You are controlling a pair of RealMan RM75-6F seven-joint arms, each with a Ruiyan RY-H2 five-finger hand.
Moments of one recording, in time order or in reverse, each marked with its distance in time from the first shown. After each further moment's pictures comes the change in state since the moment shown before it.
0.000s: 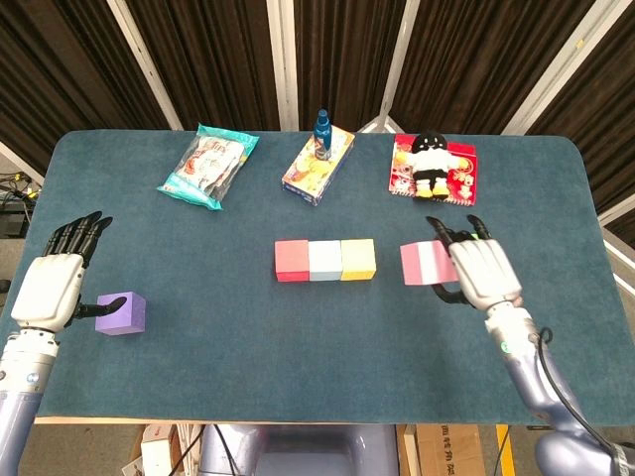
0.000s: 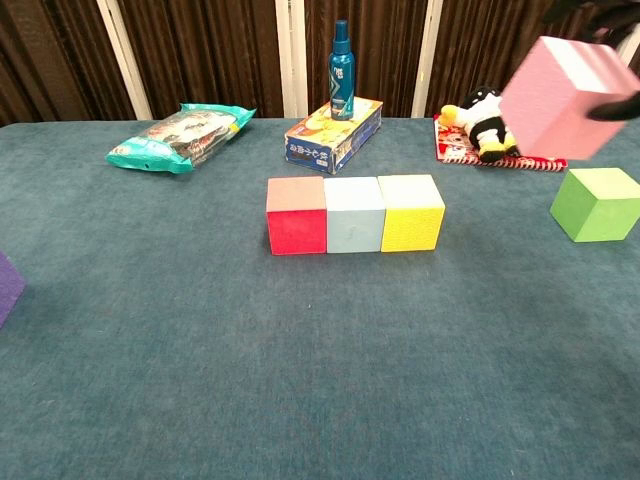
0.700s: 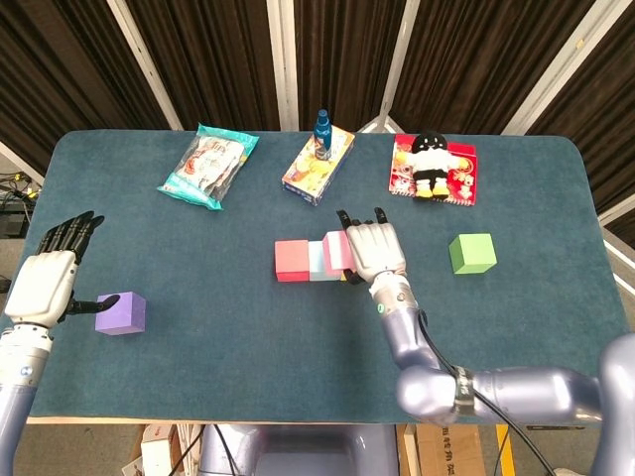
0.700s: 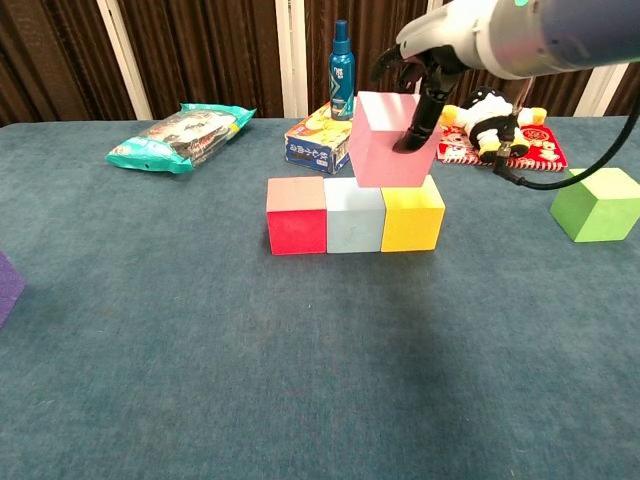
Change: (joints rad) left arm 0.001 0.021 -0.024 0.027 -0.059 -0.053 -0.035; right arm 0.525 -0.427 0.133 0.232 0.729 0.172 -0.376
